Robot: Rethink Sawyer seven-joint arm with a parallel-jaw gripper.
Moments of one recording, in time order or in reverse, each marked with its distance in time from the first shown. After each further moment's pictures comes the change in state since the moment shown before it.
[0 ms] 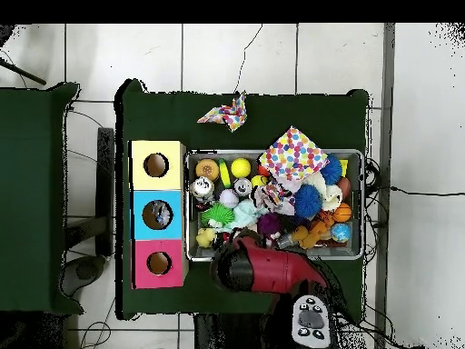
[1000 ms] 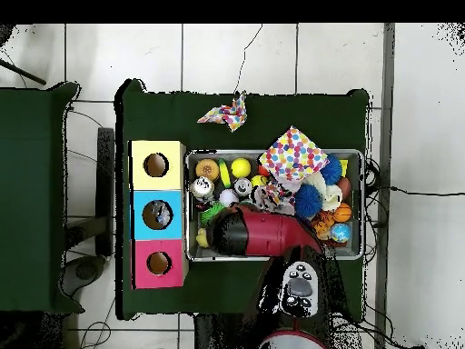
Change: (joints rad) arm 0.047 0.064 -0.003 -0.217 0.037 0.203 0.000
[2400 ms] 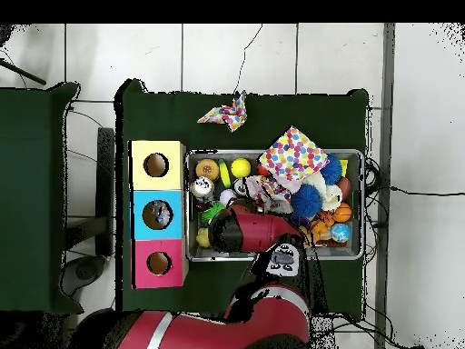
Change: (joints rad) arm 0.027 0.220 -0.028 -0.055 0.049 -0.280 0.000
